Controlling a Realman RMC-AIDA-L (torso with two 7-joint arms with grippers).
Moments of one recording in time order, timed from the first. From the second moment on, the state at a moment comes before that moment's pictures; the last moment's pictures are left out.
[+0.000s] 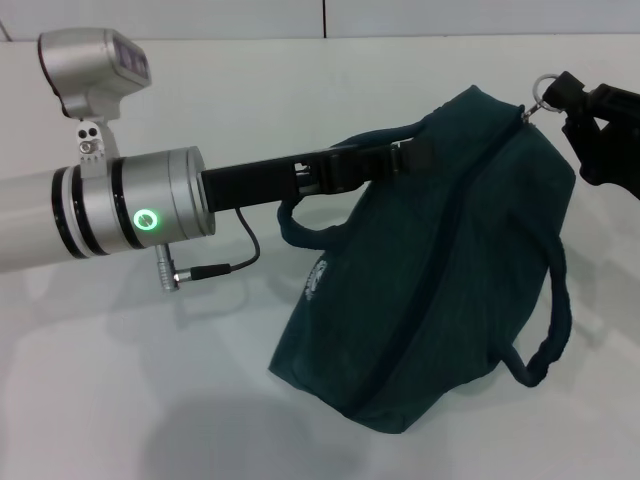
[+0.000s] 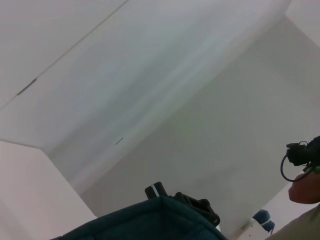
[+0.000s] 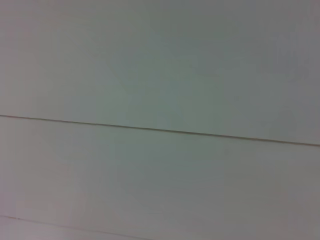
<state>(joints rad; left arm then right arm) -0.65 -2.09 1.08 0.38 1.41 1.61 -1.80 0.51 2.02 -1.10 -0.11 -0.89 -1.61 2.01</state>
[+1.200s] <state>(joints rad) -0.66 -2.09 1.08 0.39 1.40 1.69 -1.75 0.48 2.02 -1.10 -0.11 -0.85 -1.52 2.01</state>
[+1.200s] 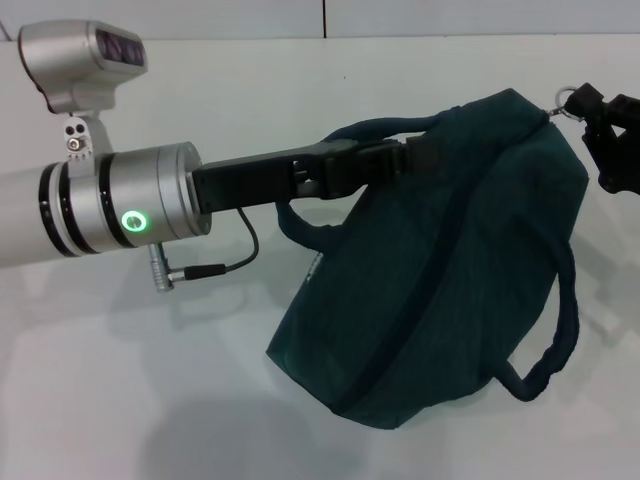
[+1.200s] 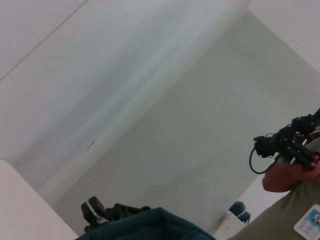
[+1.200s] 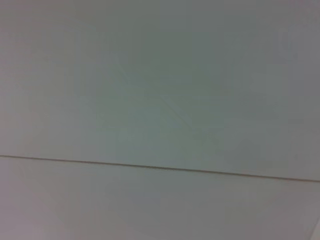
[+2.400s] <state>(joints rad) -0.64 -2.09 1.08 0.38 1.15 1.33 -1.70 0.46 2.00 -1.08 -0.17 -0.79 -1.61 1.92</state>
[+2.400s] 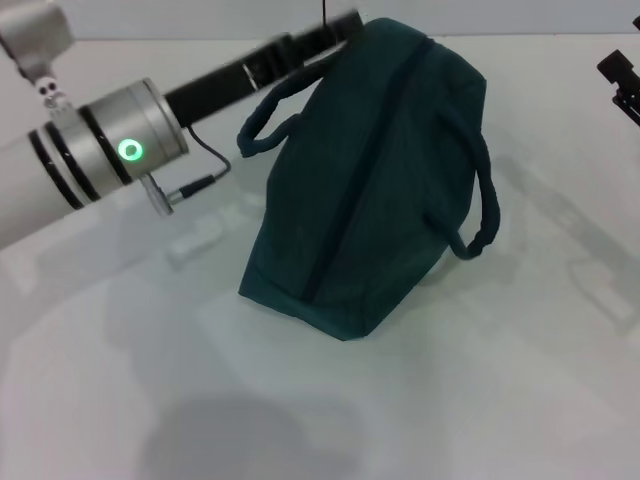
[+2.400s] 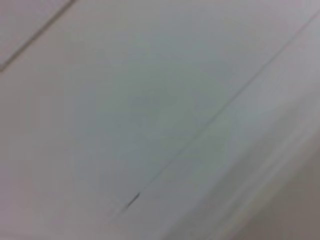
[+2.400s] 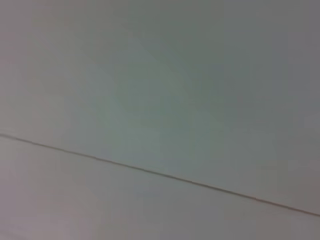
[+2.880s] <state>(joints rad) -0.59 -2.03 1.08 0.46 1.06 1.63 -1.69 0.47 1.98 -1.09 -0.30 -0.93 -1.70 1.71</state>
